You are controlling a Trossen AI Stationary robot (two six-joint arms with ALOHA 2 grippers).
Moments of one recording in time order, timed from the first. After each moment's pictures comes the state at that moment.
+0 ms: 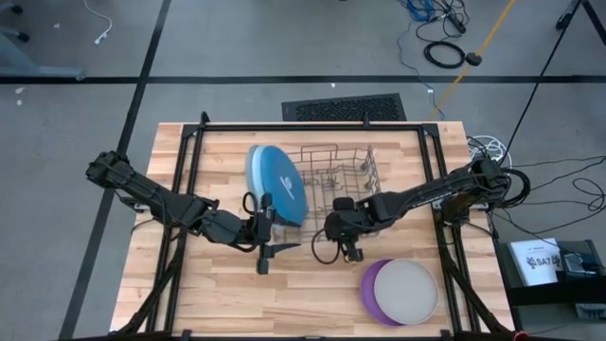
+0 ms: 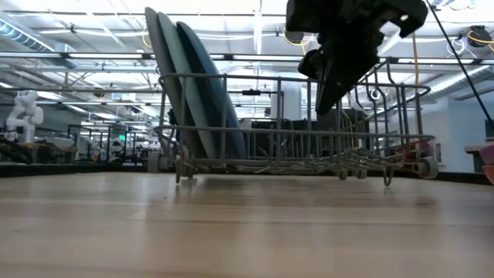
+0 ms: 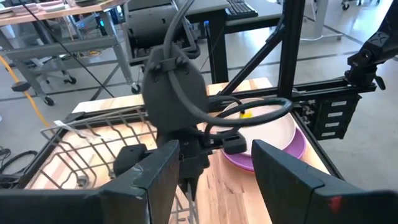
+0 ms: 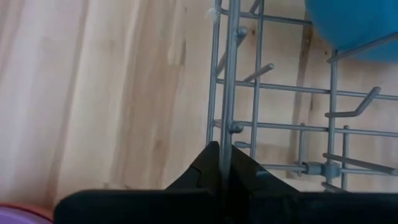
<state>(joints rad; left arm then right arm) -0.45 1.34 1.11 -0.03 -0.41 0.03 0.24 1.67 1.22 -0.66 0.03 0.11</state>
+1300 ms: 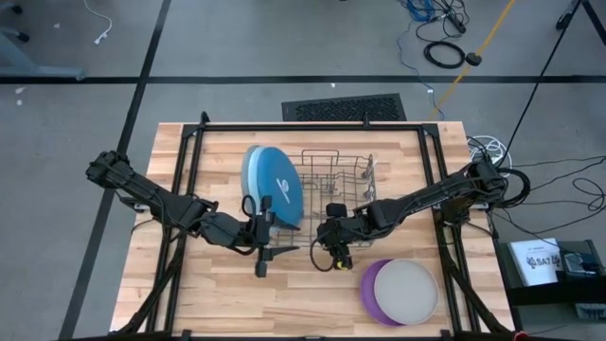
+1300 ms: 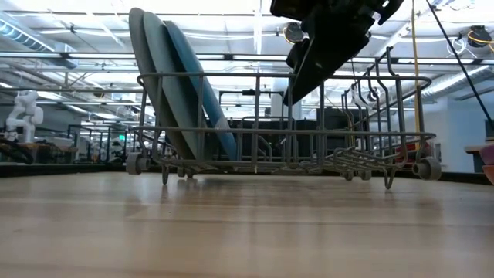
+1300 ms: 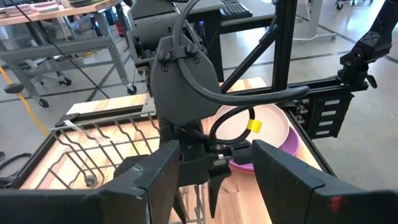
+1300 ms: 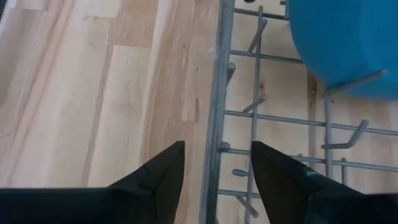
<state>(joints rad) -0.47 1.34 1.11 -0.03 -0.41 0.03 0.28 1.71 1.22 -0.48 0.09 0.19</state>
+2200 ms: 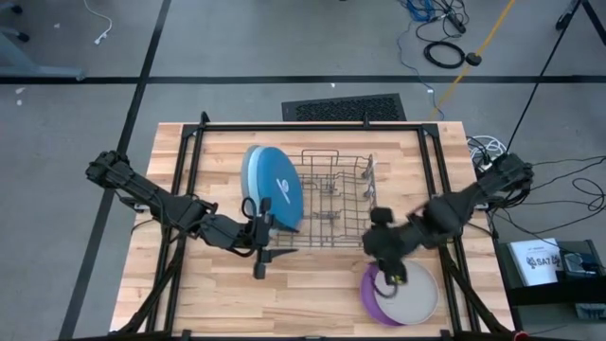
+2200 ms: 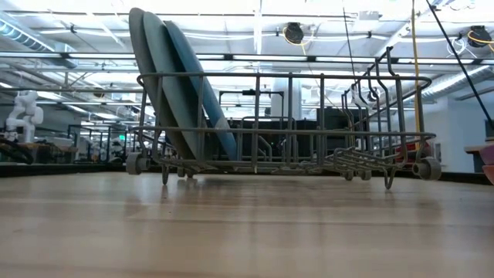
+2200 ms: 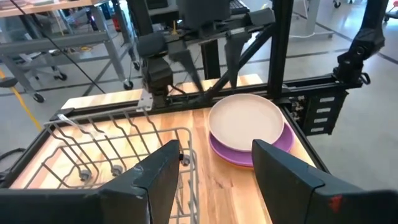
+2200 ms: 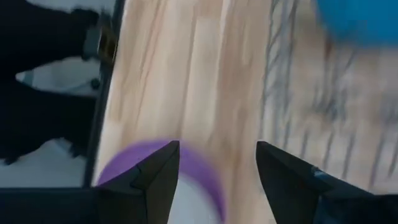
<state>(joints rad) -0.48 1.34 1.11 -0.05 -0.41 0.01 0.54 1.45 1.47 -1.07 0.11 0.45</state>
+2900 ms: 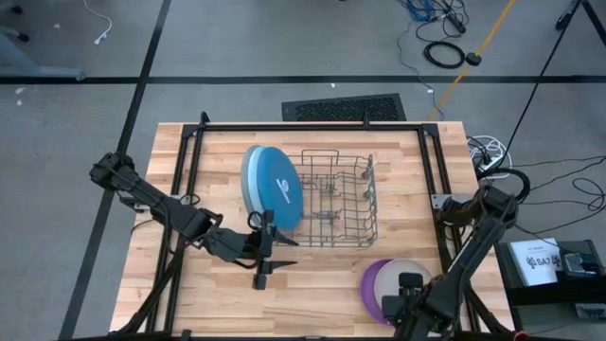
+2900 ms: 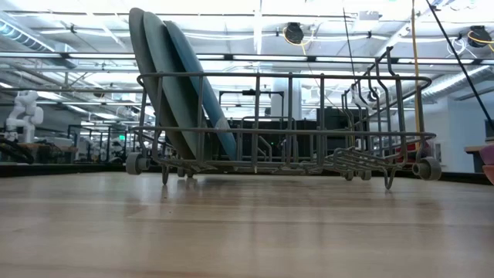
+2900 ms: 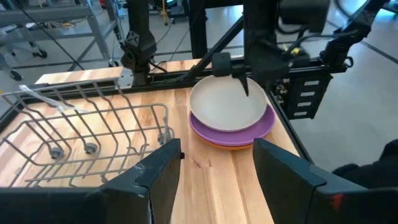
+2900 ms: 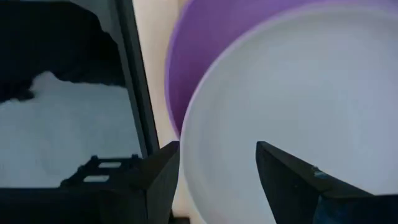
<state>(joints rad) -0.52 1.39 1.09 -0.06 -0.40 -0.09 0.96 1.81 1.39 -1.01 -0.07 1.10</state>
